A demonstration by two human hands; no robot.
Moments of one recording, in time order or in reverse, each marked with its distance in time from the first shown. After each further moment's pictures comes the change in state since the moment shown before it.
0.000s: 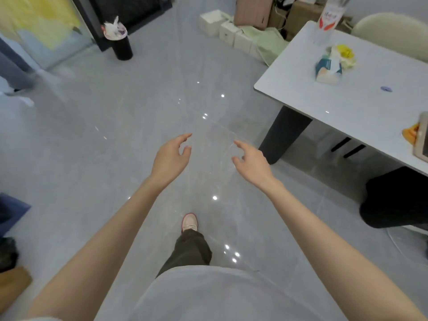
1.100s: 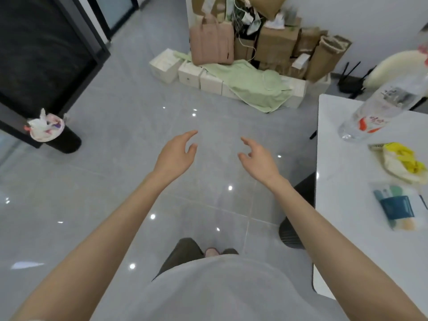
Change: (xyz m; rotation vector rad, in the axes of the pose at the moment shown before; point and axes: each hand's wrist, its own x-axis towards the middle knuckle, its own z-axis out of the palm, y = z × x) left_hand 0.815 0.084 -0.017 0.169 -0.281 0.273; right_hand 0.739 -0.046 -0.163 0.175 0.205 0.275
